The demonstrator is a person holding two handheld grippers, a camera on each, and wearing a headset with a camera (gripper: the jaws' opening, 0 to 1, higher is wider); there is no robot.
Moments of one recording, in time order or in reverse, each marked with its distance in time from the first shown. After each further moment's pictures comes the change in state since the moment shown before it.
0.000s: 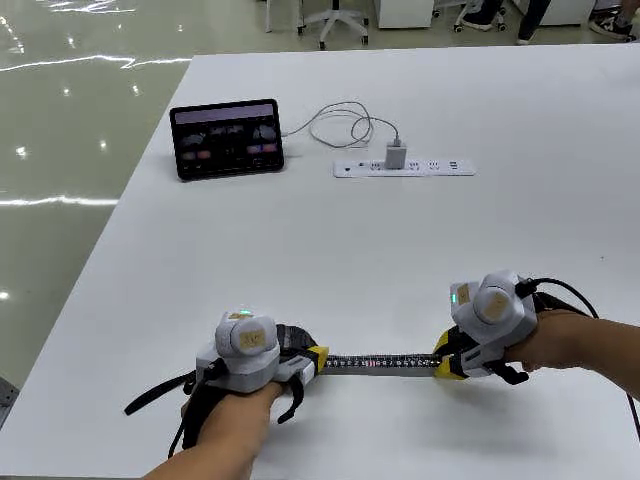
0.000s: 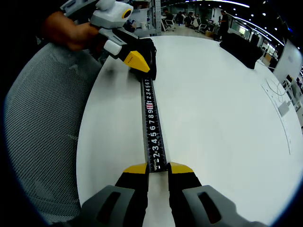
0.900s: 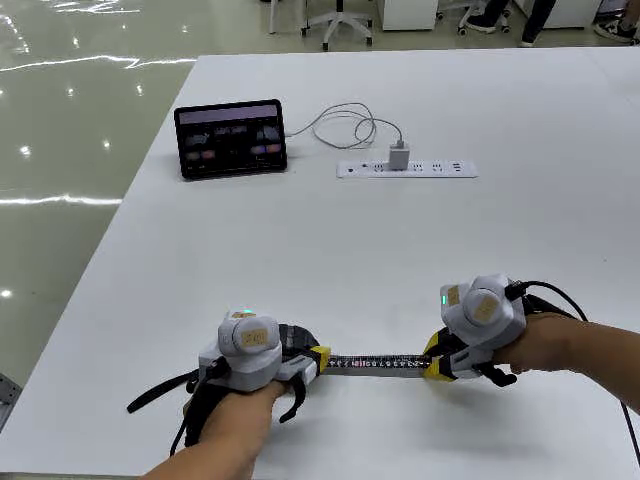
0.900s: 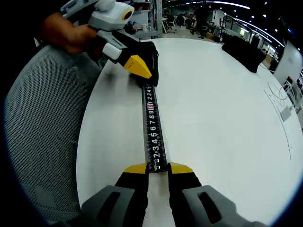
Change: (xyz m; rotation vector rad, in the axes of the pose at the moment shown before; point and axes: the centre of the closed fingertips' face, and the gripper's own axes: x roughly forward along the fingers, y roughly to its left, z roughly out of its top) left arm 0.000 0.000 0.001 -0.004 -0.001 -0.003; right arm 0.010 0.002 0.015 -0.008 -0.017 0.003
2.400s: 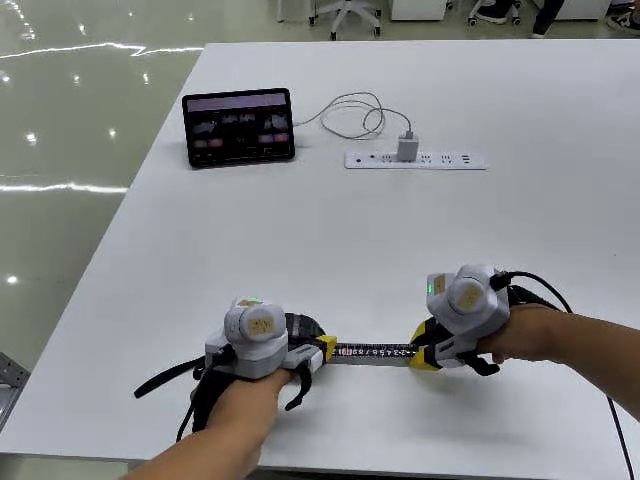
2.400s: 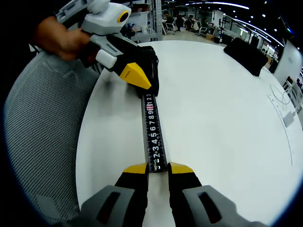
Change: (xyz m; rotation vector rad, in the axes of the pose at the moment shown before) left arm -0.001 0.001 0.000 -0.010 -0.004 -0.007; right arm 0.014 0.002 0.023 0.007 -0.017 0.003
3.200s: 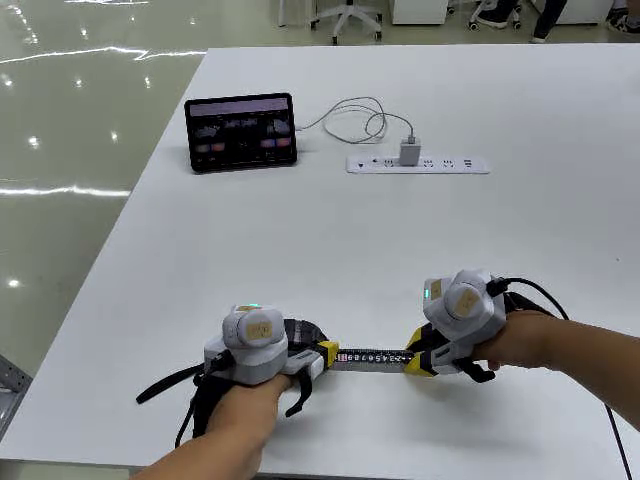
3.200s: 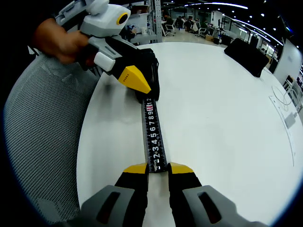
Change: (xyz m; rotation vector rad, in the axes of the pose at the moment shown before) left arm 0.000 0.001 0.000 -0.014 0.005 -0.019; right arm 0.006 0.002 0.009 0.011 -0.017 0.007
